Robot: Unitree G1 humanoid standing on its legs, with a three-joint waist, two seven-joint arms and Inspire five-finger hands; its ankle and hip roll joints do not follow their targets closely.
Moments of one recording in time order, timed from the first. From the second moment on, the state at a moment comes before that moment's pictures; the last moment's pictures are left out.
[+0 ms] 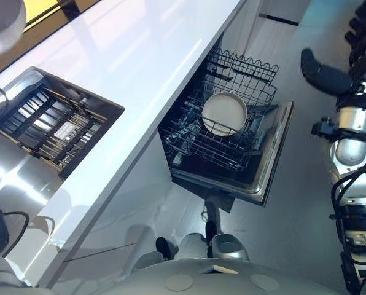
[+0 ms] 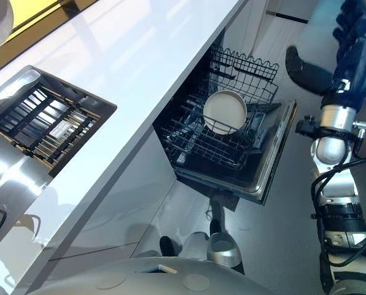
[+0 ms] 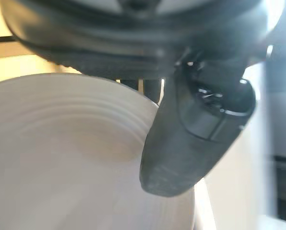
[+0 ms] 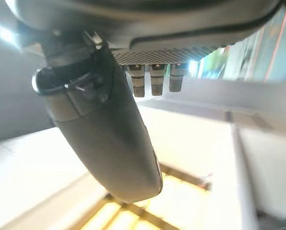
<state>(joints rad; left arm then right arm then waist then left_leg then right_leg) -0.56 1.04 0.17 0.20 0.01 -0.20 0.63 -0.28 -0.69 -0.06 -0.06 0.38 -0.28 -0.37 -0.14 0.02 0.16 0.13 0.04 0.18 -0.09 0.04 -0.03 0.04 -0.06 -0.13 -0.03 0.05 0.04</state>
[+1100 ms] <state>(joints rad) -0.52 0.69 -0.15 -0.16 0.10 -0.36 0.46 -0.53 -0.47 0.23 -0.22 0.80 -0.04 -0.18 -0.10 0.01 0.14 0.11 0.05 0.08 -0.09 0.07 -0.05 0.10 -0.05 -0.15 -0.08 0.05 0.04</state>
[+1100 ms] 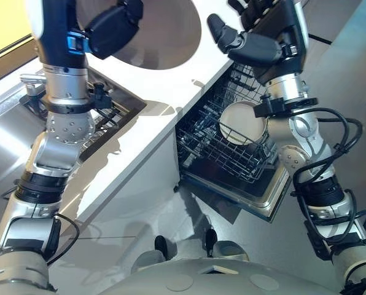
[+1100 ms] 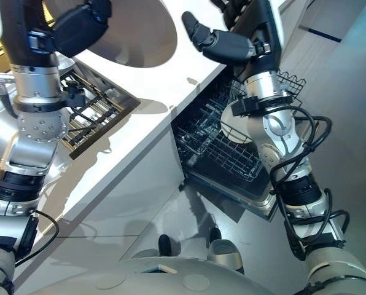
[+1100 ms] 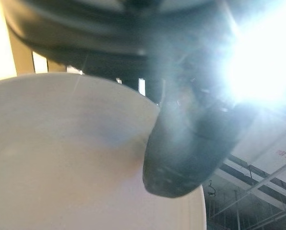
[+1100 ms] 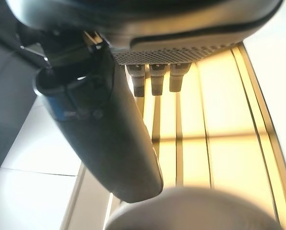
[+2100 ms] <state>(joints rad) -0.55 0.67 -0.27 -0.16 0.02 -0.16 0.47 -0.57 -0.53 0.17 -0.22 0.30 -0.22 -0.49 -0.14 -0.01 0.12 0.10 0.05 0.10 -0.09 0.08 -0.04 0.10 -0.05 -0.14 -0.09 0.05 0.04</state>
